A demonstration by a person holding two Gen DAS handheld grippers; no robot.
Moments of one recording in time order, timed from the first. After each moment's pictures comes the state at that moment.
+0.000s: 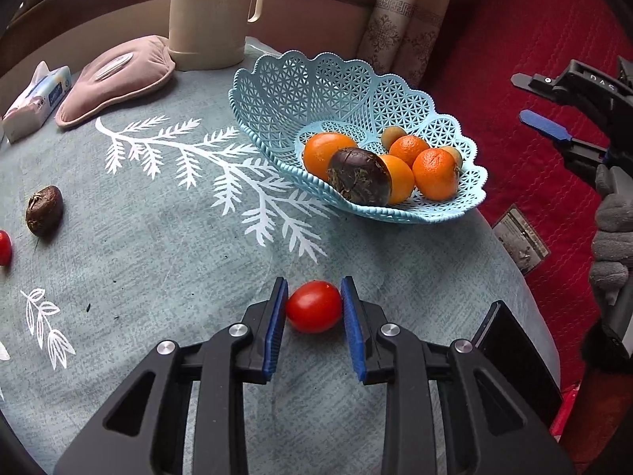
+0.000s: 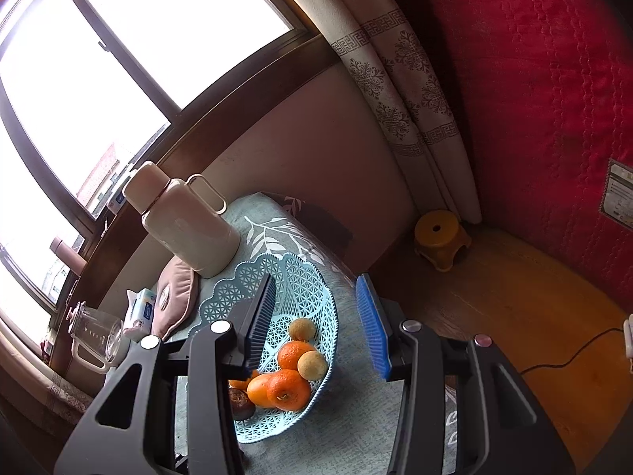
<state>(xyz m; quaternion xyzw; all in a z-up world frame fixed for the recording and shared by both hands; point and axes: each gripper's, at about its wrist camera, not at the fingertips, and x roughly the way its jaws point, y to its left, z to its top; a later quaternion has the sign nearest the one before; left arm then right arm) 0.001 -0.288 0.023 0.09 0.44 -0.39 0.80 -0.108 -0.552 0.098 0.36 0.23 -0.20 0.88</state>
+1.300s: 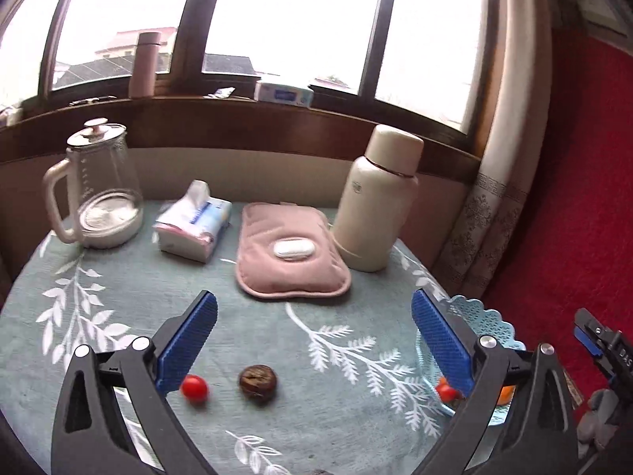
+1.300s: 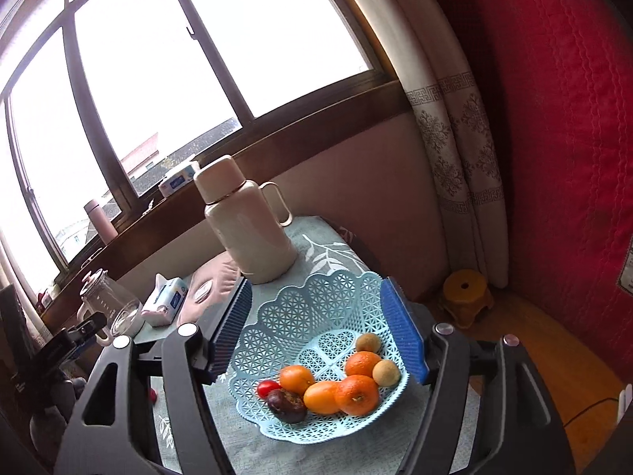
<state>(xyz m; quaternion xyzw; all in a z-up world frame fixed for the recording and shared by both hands) 0.083 -0.155 0.162 -0.03 0.25 -0.21 0.95 -0.093 -0.456 0.135 0.25 0.16 -0.14 0.95</state>
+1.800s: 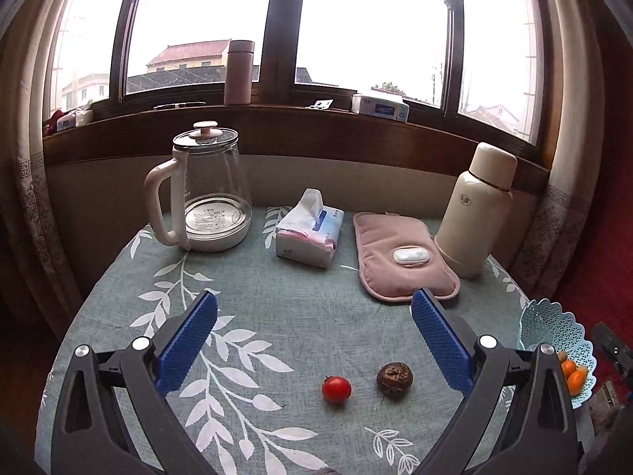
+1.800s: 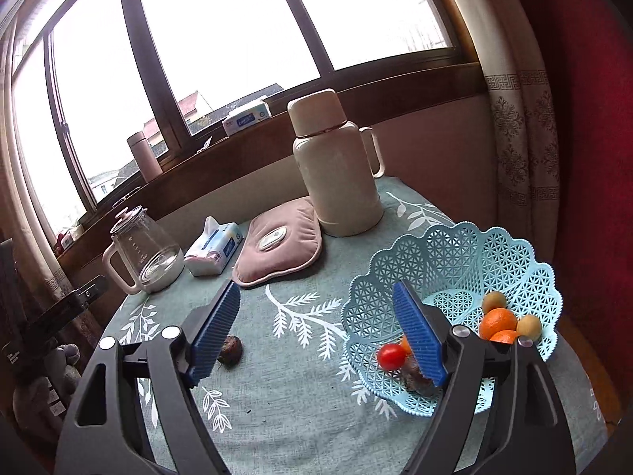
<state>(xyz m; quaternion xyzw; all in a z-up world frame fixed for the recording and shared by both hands) 0.096 -0.060 0.152 -0.02 0.24 -0.12 0.96 -0.022 -0.339 0.126 0.19 0.20 -0.08 0.96</state>
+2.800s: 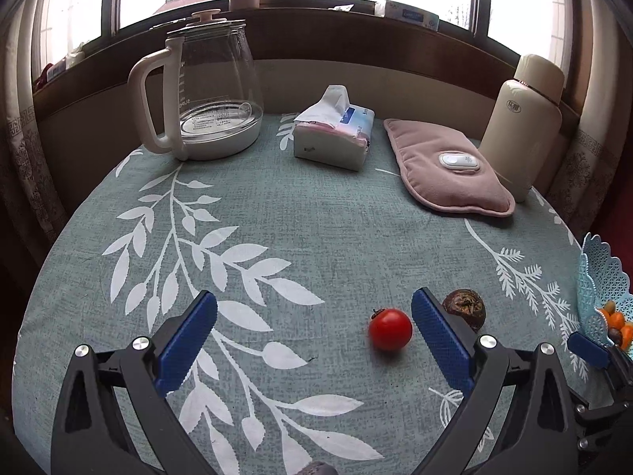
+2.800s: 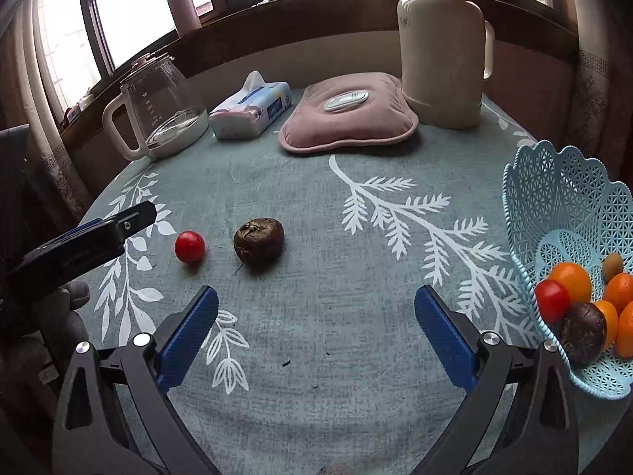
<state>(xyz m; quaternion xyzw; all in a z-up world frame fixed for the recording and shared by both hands) 0.140 -0.063 0.056 0.01 0.36 -0.10 0.93 0.061 -0.258 0.027 0.11 0.39 0.01 0.91</state>
